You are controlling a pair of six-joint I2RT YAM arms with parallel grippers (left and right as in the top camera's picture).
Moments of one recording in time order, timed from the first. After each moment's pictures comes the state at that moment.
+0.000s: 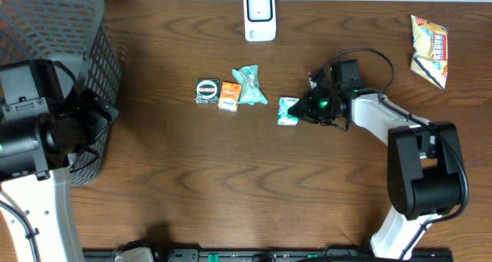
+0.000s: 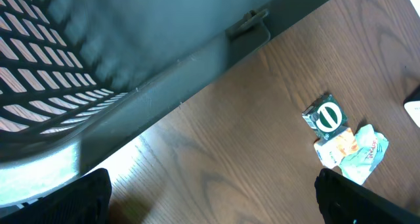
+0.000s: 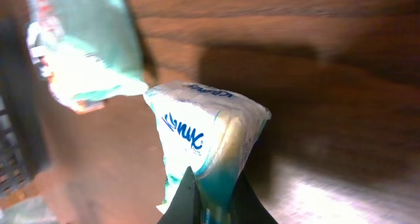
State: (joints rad) left arm 0.25 1.23 1.56 -1.45 -0.06 -0.64; right arm 0.17 1.93 1.09 -0.32 -0.65 0.42
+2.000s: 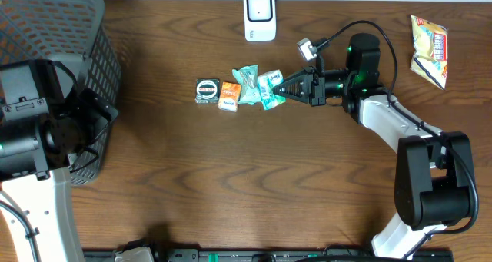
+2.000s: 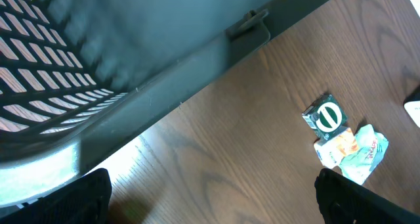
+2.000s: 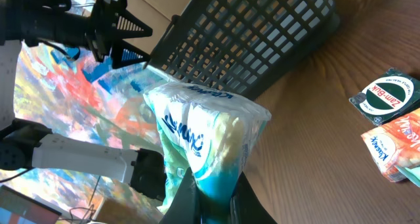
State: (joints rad) left arm 0.25 1.23 1.56 -1.45 -0.06 -0.64; right arm 0.15 1.87 1.08 0.37 -1.54 0.45
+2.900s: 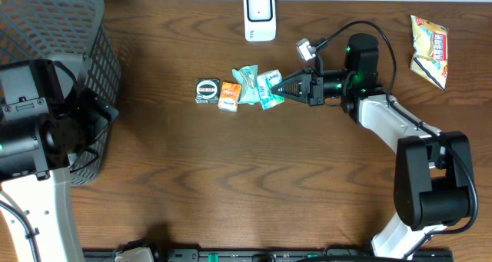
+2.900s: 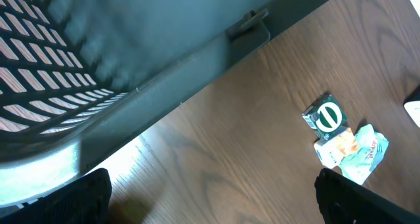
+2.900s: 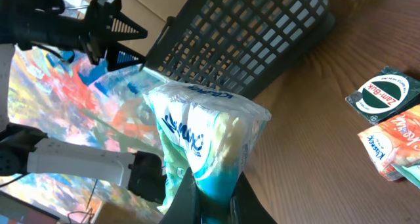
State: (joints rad) left arm 0.25 1.23 1.56 -1.45 -0.06 -0.64; right arm 0.16 1.87 1.08 0.36 -1.51 0.45
